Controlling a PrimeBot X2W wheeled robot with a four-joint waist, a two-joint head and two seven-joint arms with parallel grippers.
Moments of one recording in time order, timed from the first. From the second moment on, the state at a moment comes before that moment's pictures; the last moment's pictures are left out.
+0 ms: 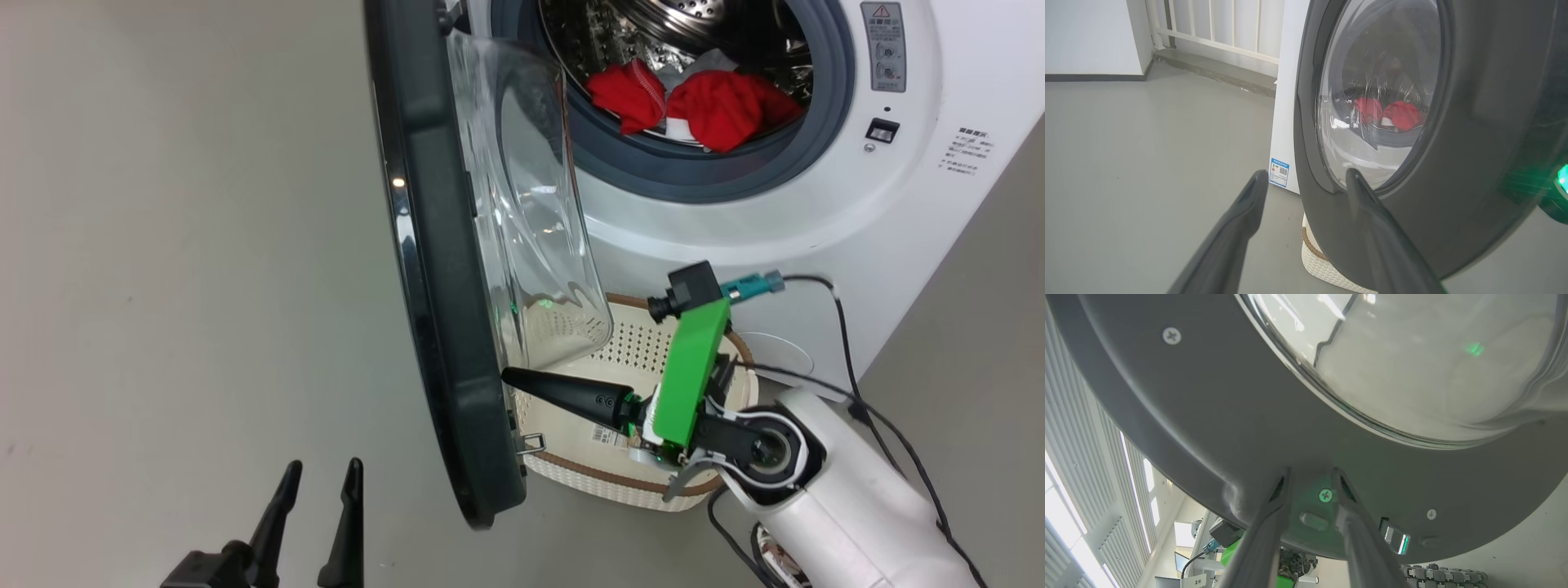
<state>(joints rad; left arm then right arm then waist) 0.00 0.04 -0.10 0.19 -0.34 -0.06 -0.25 -0.56 -0.08 0.52 0.41 1.62 0.12 0.63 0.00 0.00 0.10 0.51</state>
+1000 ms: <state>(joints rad) 0.04 0.04 -0.07 0.23 -0.32 -0.10 -0.25 -0.16 -0.21 0.49 0.43 1.40 0.12 0.20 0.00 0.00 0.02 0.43</state>
